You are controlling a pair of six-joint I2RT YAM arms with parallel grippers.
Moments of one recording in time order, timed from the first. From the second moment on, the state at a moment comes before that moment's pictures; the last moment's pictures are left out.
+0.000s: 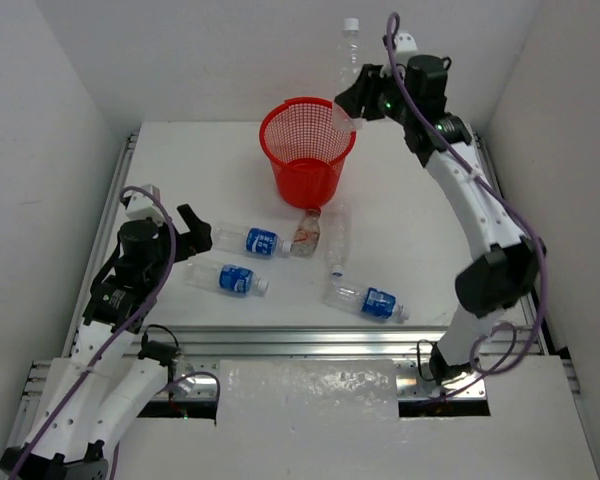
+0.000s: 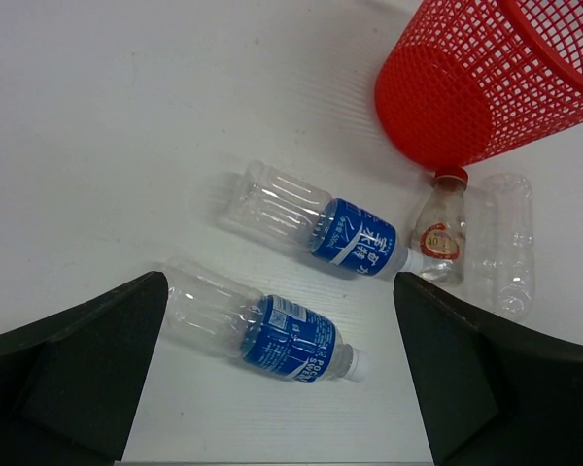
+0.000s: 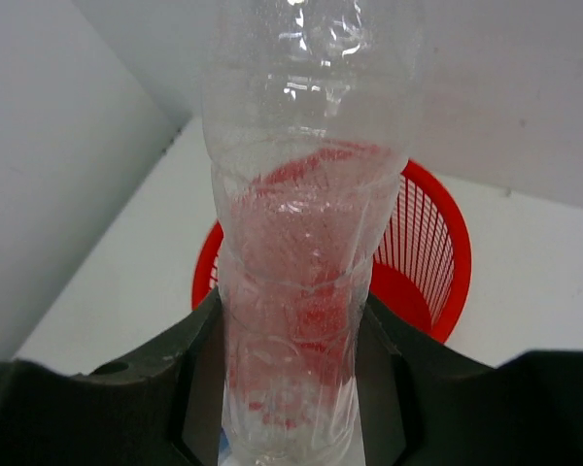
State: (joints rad) left arm -0.22 0.63 0.77 -0.54 -0.20 -0.44; right arm 0.27 1.72 1.81 -0.26 -0.28 0.24
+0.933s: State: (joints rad) left arm -0.22 1.03 0.89 -0.59 -0.26 -0.70; right arm 0.34 1.09 1.28 -0.63 -0.05 0.25
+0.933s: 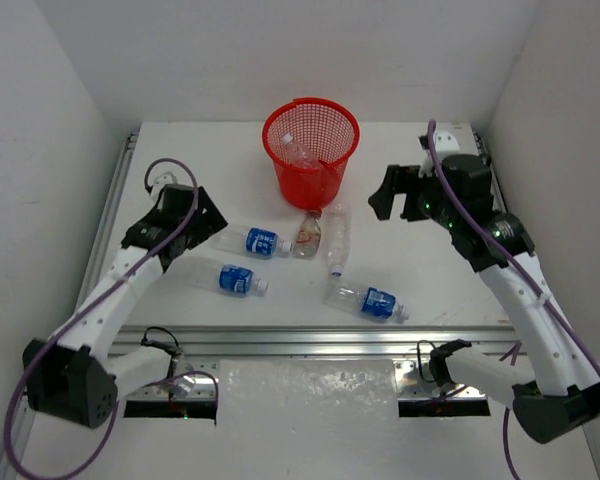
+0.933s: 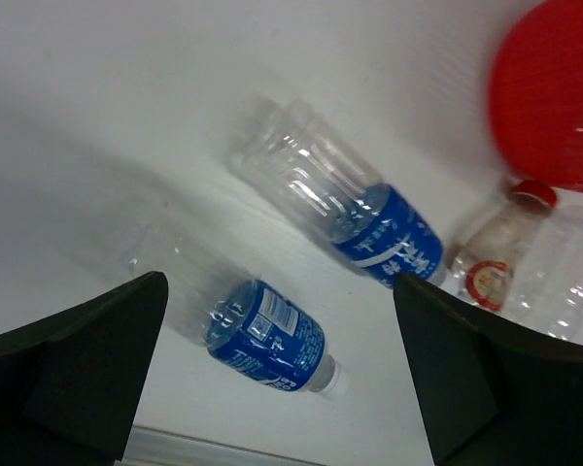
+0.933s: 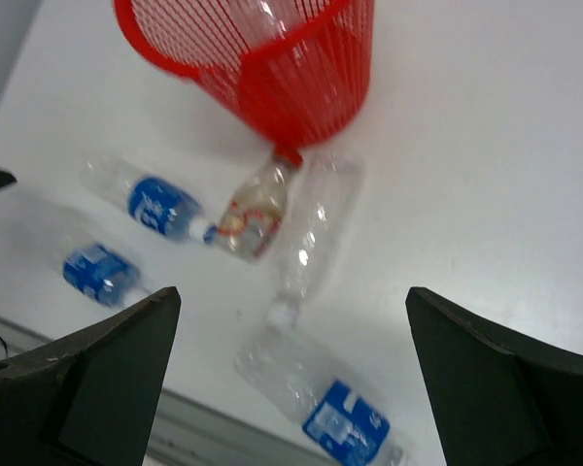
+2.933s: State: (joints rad) left arm -0.24 0.55 0.50 0.18 0.47 -0.93; right arm 0.82 1.31 0.96 0.07 -0.61 0.63
